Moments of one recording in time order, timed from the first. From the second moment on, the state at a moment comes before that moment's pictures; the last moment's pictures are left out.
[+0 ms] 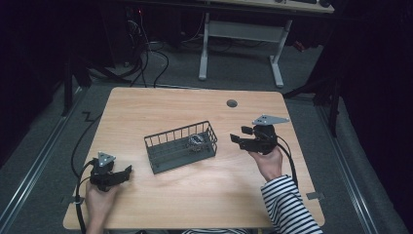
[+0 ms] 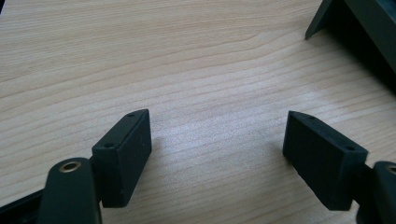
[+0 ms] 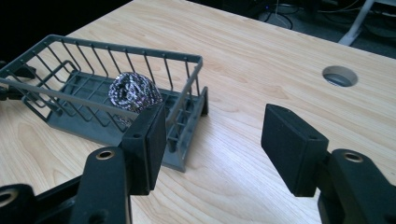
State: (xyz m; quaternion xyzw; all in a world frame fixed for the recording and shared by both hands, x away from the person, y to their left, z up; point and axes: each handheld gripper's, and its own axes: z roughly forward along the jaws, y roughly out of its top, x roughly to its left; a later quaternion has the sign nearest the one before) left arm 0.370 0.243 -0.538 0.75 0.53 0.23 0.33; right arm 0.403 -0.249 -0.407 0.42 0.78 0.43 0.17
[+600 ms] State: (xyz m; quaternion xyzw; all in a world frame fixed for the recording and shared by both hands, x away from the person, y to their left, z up) left arm 0.370 0.243 -0.538 0.75 0.53 0.23 0.33; right arm 0.382 -0.287 -0.416 0.46 0.75 0.44 0.19
